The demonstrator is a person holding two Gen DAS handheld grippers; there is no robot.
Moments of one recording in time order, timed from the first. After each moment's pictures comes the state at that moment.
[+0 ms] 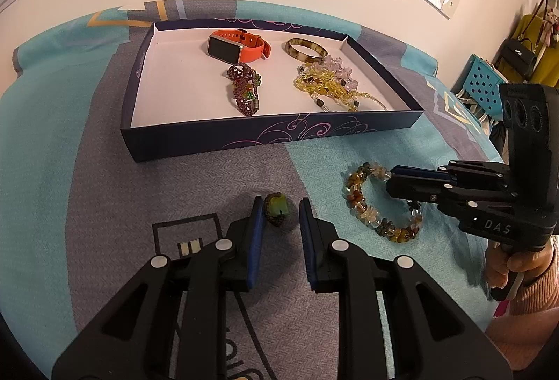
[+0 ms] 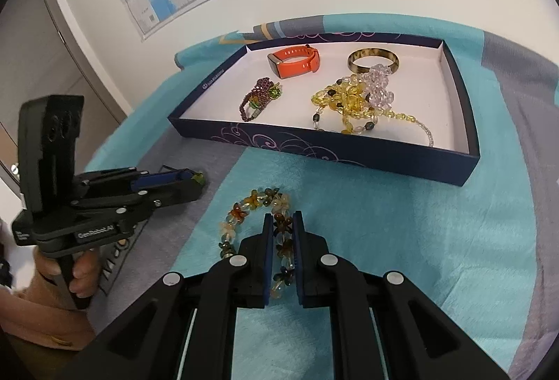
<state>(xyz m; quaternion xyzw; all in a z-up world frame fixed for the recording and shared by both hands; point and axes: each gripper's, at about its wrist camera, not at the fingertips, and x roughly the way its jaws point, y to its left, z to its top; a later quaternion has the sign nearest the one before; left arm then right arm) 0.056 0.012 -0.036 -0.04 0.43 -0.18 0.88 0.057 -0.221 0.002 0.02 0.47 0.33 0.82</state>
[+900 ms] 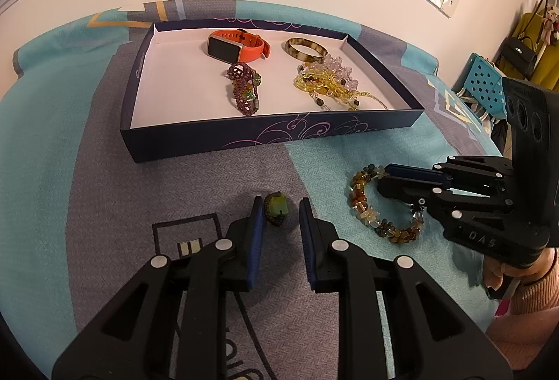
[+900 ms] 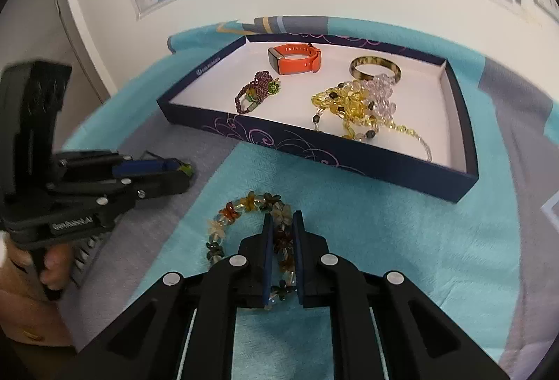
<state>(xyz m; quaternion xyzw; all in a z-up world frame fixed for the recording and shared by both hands) 0.056 0.011 -0.036 -0.04 0.43 -0.18 0.88 0.055 -0.207 -0.001 -0.04 0.47 0.30 0.83</state>
